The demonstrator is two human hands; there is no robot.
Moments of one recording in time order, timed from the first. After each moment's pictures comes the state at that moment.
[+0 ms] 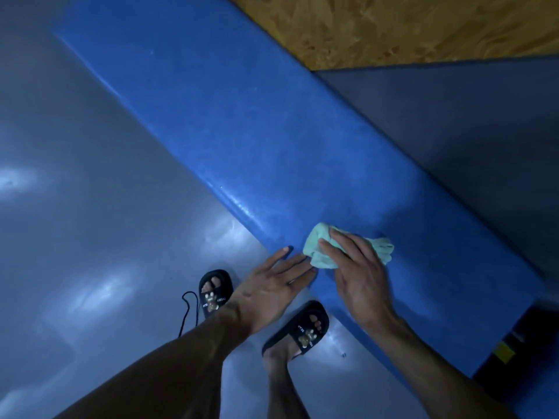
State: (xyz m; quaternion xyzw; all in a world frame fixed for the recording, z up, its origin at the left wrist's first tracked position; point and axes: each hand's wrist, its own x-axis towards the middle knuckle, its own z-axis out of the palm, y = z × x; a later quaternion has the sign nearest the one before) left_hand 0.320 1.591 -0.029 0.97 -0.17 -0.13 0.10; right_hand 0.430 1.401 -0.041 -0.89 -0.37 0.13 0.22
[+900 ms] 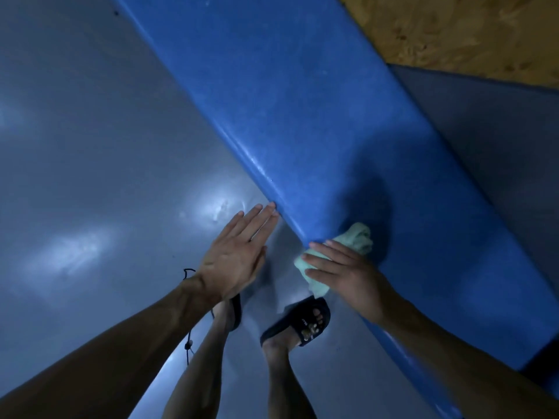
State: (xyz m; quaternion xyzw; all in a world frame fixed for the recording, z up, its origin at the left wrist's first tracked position) left_hand 0.281 1.729 -0.058 0.96 0.07 -0.12 0.23; right_hand 0.431 1.498 -0.046 -0.72 -0.67 0.16 0.09
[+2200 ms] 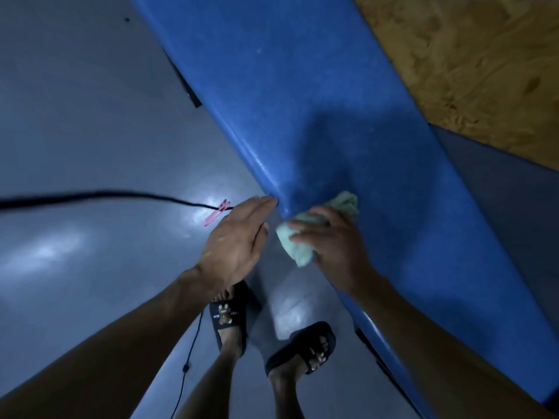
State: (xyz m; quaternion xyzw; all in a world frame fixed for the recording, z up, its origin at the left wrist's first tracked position) left_hand 0.327 1.861 -0.064 0.90 0.20 -0.04 0.39; right_hand 0.471 1.691 -0.043 -0.79 -0.55 0.15 0.21
